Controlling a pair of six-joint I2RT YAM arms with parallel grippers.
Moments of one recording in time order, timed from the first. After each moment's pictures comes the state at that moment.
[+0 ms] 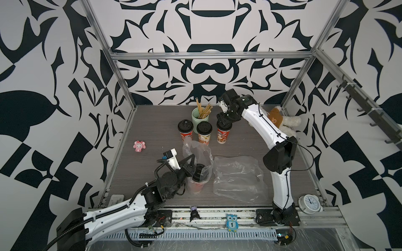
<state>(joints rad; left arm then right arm) -1.07 0.71 0.25 0.40 -0.52 -0.95 0.50 2.13 2.26 -1.24 0.04 0.10</state>
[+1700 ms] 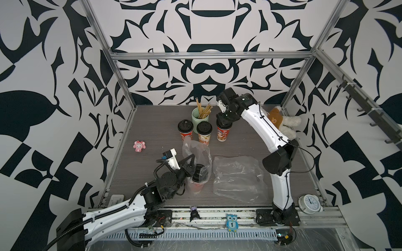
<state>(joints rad) -1.07 0.70 0.25 0.40 -0.51 -0.96 0.58 2.09 2.39 -1.36 0.11 0.09</state>
